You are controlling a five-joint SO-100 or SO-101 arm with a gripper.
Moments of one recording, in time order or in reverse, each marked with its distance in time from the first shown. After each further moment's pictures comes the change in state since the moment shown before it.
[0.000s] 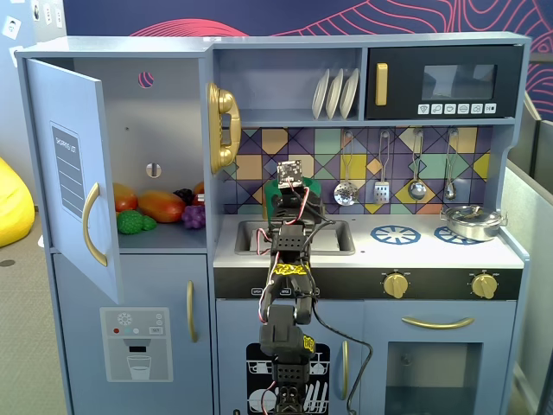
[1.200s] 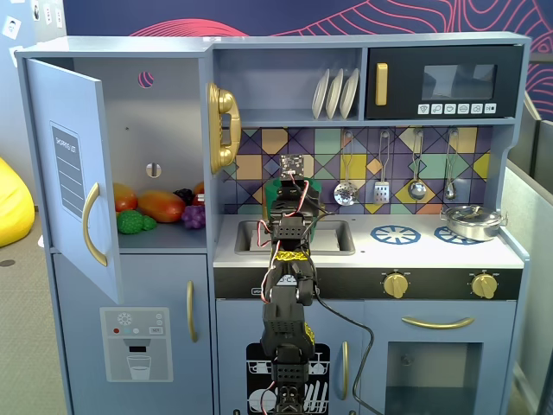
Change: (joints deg) arm -1.6 -11.4 -6.7 -7.5 3.4
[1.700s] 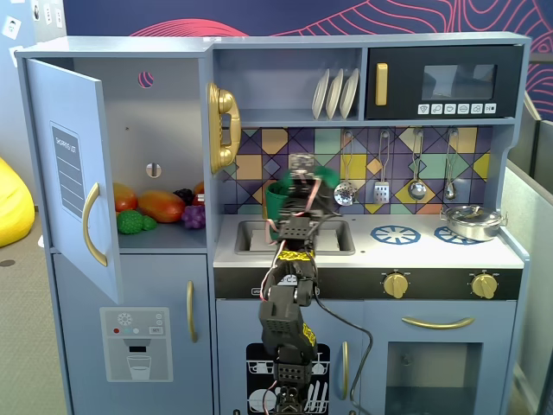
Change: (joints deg) arm 9.6 0.0 -0.2 -3.8 2.1
